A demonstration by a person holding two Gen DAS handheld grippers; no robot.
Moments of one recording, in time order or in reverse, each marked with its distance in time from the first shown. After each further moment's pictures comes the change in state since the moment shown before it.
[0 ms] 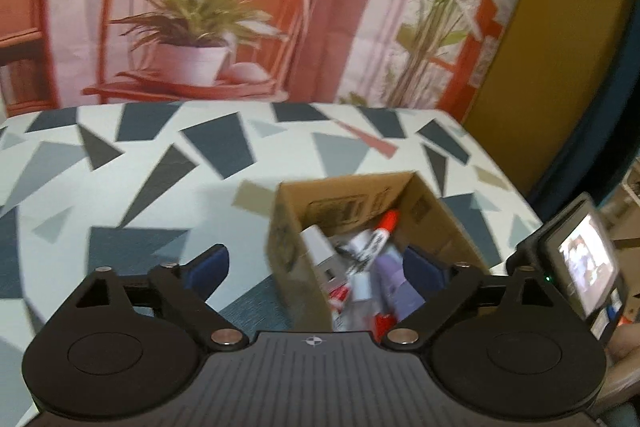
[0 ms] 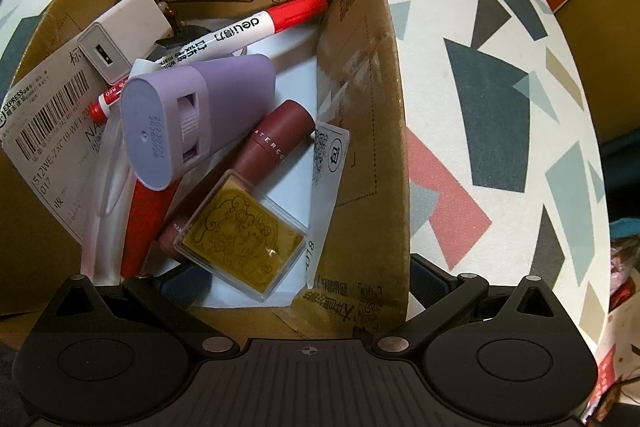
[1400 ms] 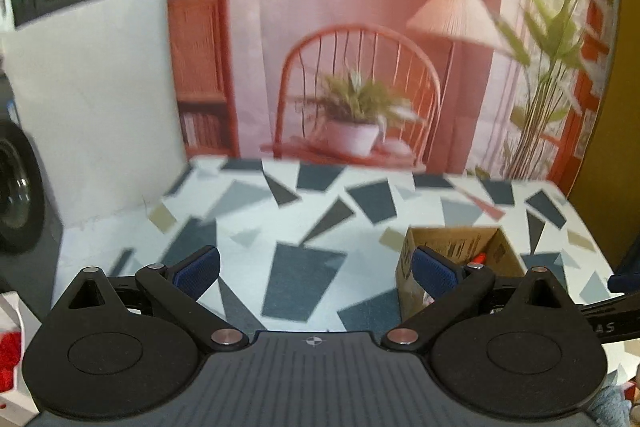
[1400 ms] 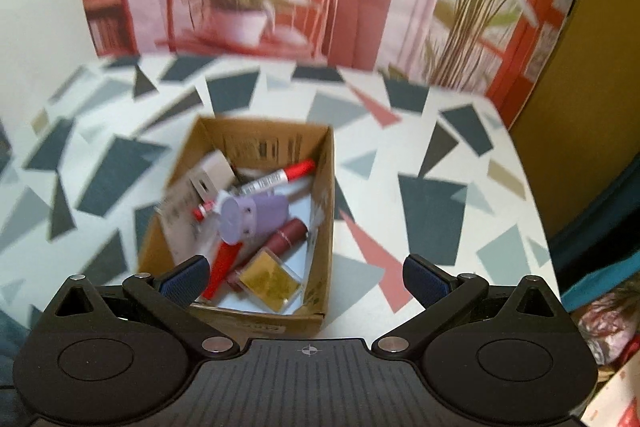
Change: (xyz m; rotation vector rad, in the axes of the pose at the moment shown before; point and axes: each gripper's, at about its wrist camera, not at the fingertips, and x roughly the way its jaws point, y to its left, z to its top) left arm -0.186 -0.034 -0.016 -0.089 -0.221 0.475; right arm -0.167 -0.034 -0.067 -0.005 -0.458 0.096
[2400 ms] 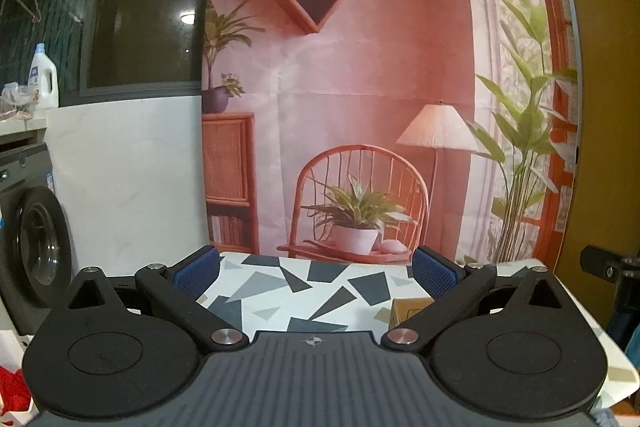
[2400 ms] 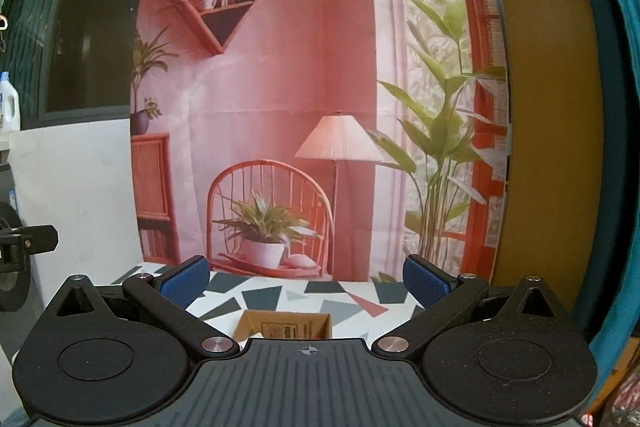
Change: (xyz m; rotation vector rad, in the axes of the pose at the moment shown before) left arm -0.131 -0.025 -0.034 0.004 -0.328 0.056; right arm -0.183 -0.034 -0.090 0.057 -0.714 0.069
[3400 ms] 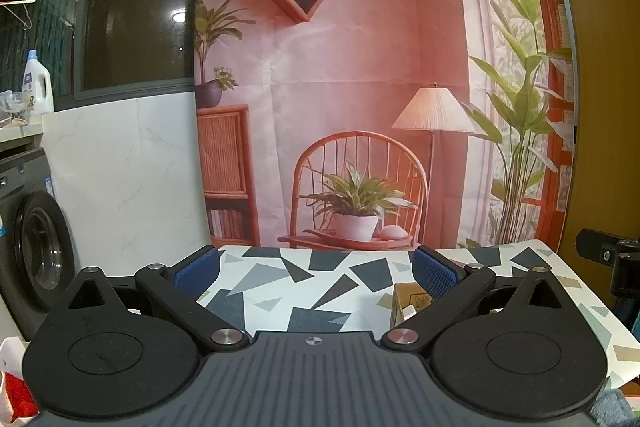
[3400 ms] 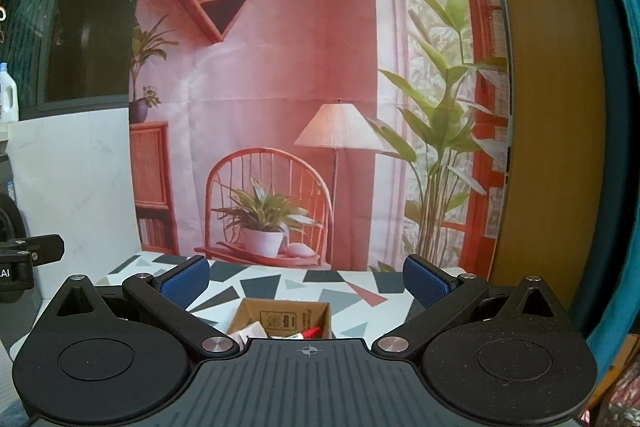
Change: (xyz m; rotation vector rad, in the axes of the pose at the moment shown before) left arm 0.004 0.001 -0.005 0.040 0.028 -0.007; right arm 0.004 0.004 -0.006 -0.006 0.031 0.000
